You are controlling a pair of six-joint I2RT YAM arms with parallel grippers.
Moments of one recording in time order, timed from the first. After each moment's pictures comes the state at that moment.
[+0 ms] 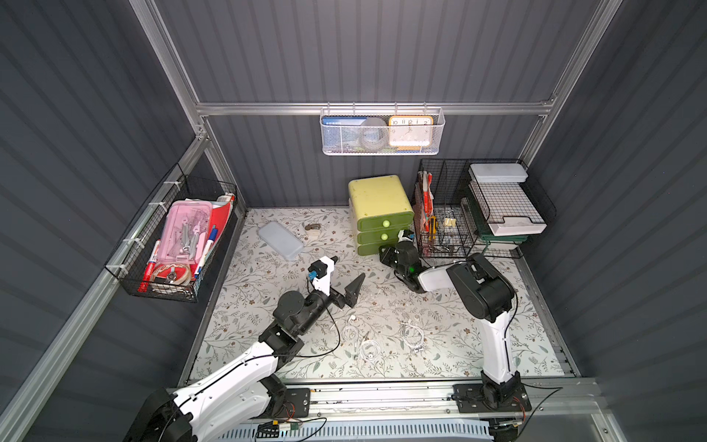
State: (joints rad) left arm -0.70 0.90 0.38 0.63 0.06 -0.05; right arm 0.51 2.15 1.10 0.64 0.07 0.81
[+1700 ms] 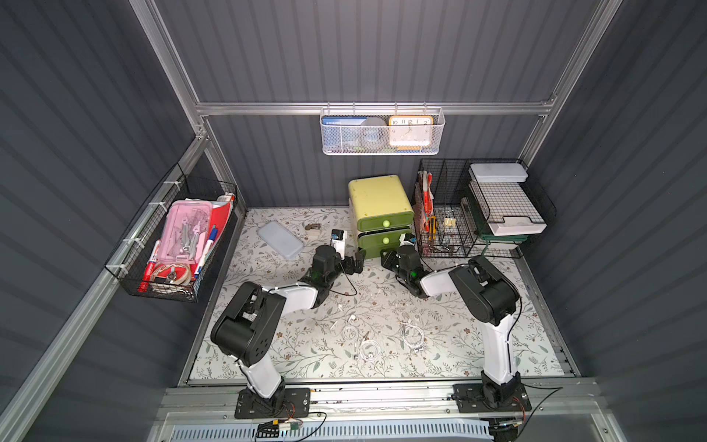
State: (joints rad) left arm -0.48 1.74 0.80 0.62 0.10 -0.17; right arm 0.53 2.10 1.02 0.67 0.08 0.81
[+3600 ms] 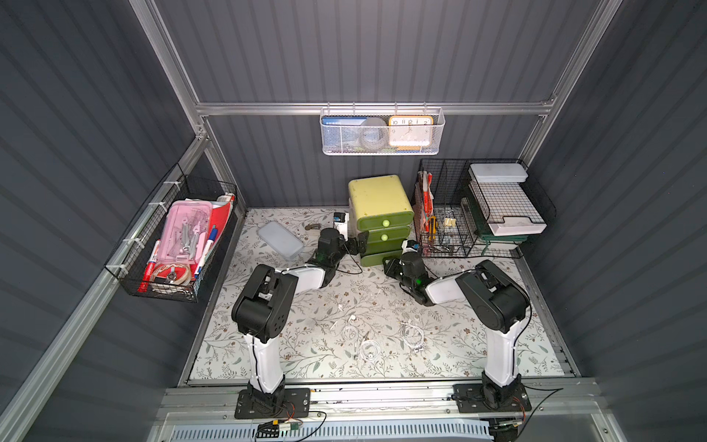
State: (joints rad) left arm -0.45 1.92 1.06 0.63 0.12 -0.21; right arm 0.55 2.00 0.87 0.67 0.06 0.81
